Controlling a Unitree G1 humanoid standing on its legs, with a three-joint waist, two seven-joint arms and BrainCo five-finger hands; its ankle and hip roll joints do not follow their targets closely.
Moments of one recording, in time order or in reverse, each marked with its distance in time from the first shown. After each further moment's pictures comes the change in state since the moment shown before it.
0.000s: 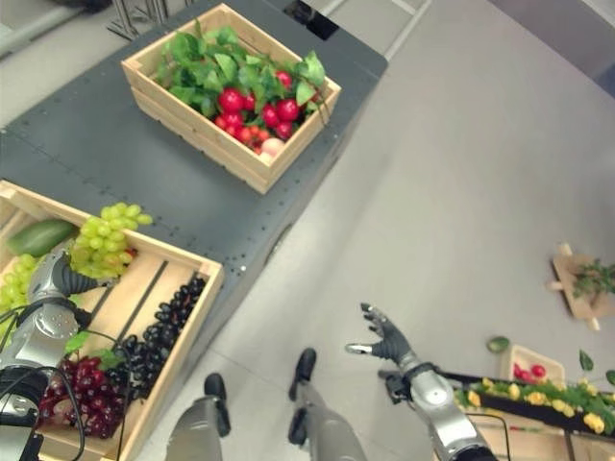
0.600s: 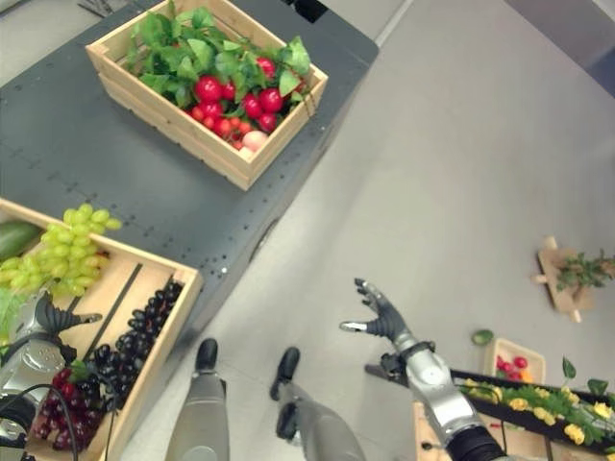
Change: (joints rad) left arm 0.131 0.005 0.013 0.128 -0.079 -0.023 0.024; right arm -0.056 -0.013 0.021 -0.058 0.031 -0.041 -0.008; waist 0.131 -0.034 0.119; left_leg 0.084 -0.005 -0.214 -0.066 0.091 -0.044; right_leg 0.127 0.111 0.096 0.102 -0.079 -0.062
